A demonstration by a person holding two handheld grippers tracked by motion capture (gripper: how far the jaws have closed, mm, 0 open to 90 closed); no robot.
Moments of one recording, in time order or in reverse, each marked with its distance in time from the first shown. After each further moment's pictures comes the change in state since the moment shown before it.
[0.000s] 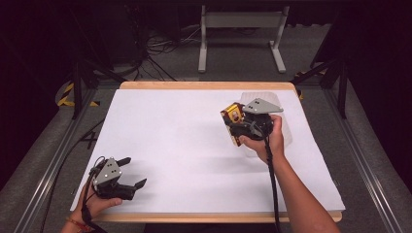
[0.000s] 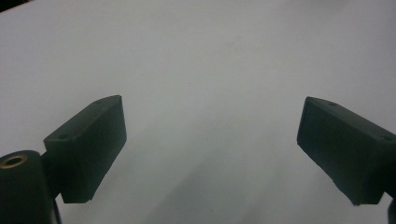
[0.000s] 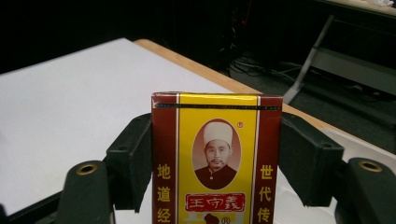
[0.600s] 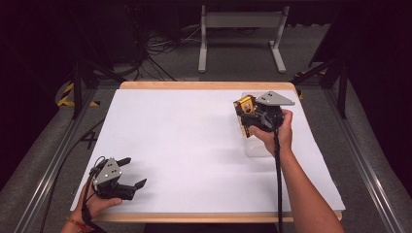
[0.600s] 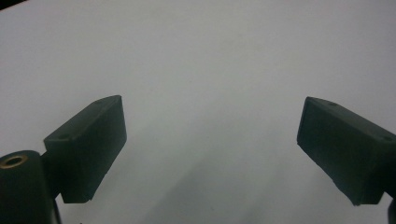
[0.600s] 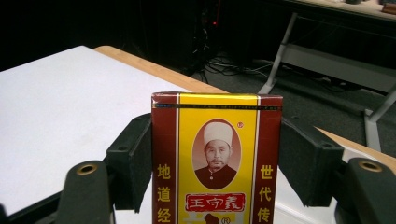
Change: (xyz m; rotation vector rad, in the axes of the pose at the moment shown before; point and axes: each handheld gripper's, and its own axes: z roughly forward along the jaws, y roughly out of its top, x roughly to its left) left arm 0.000 -0.001 0.001 0.003 -0.001 0.002; right arm -0.038 -0.005 0.004 -0.013 -0.105 0.057
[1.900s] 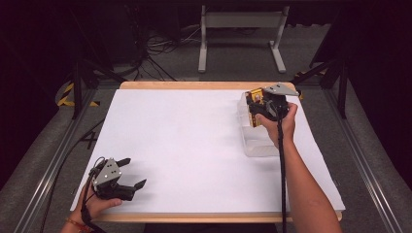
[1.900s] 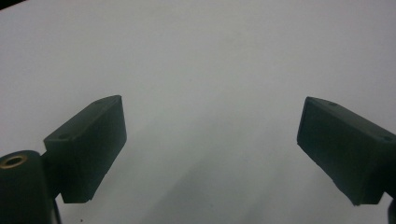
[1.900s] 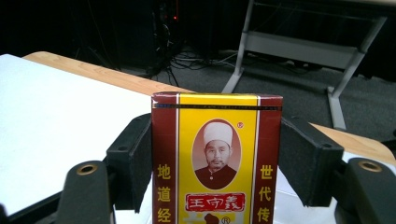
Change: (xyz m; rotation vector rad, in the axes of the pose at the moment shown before) left arm 0.000 -0.001 -0.002 0.000 0.001 0.001; right arm -0.045 -0.009 0.033 0.022 -0.141 0.098
